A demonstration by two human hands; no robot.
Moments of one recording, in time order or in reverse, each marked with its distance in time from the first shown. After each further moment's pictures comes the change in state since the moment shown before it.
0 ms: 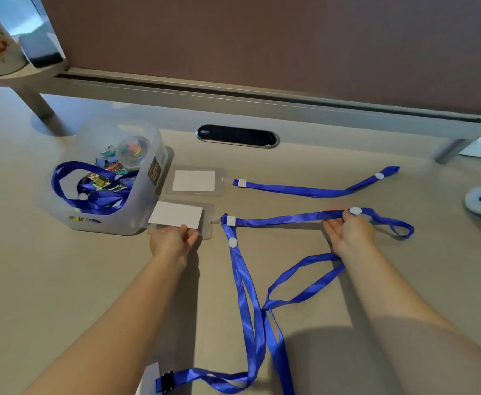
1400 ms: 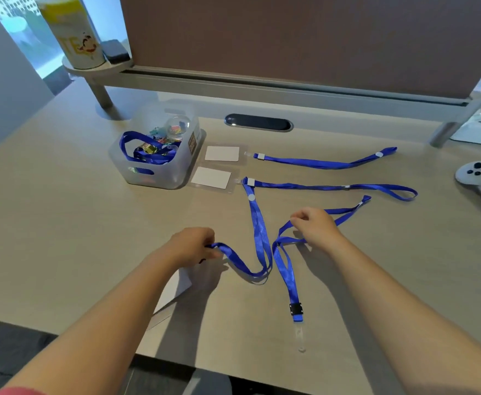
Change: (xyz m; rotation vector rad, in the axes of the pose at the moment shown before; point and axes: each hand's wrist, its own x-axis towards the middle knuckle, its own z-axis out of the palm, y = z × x) left_hand -0.091 -0.019 -0.109 1.791 -0.526 0.603; right_hand -0.125 0.051 -0.051 -1.302 -0.508 -0.463
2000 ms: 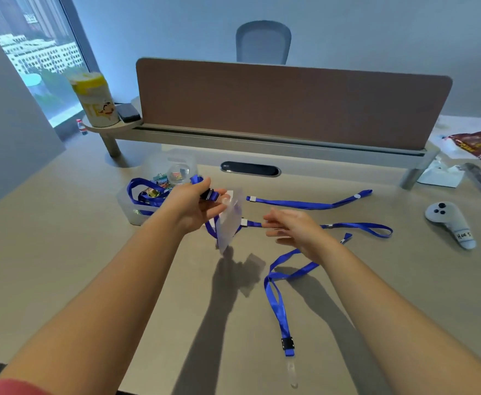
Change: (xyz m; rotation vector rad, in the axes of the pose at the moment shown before) left_hand -0.033 0.062 -0.118 -1.640 0.204 -0.068; right_hand -0.026 -0.061 -0.042 0.439 -0.209 -0.113
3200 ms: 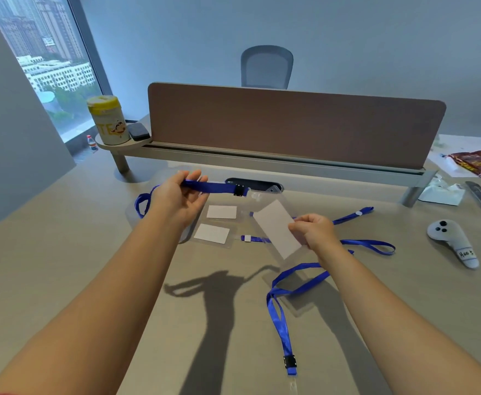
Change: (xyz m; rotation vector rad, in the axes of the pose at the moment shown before) left_hand -0.020 0.032 0.001 -0.448 0.121 0.143; right_hand 0.001 -0.006 -0.017 0.041 0.333 -0.058
